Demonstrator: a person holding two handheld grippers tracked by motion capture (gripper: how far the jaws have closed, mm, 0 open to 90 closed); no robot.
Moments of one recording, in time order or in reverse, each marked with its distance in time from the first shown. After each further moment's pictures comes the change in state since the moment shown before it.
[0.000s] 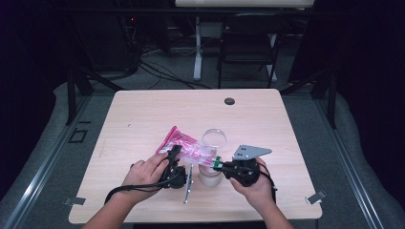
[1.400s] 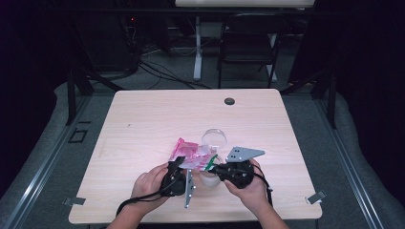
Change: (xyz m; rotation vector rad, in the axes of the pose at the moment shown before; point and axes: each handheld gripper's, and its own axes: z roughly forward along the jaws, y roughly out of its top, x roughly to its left) left arm -0.033 0.000 0.004 -0.061 -0.077 -0.274; right arm 0.010 0.001 0.012 0.011 0.017 -0.015
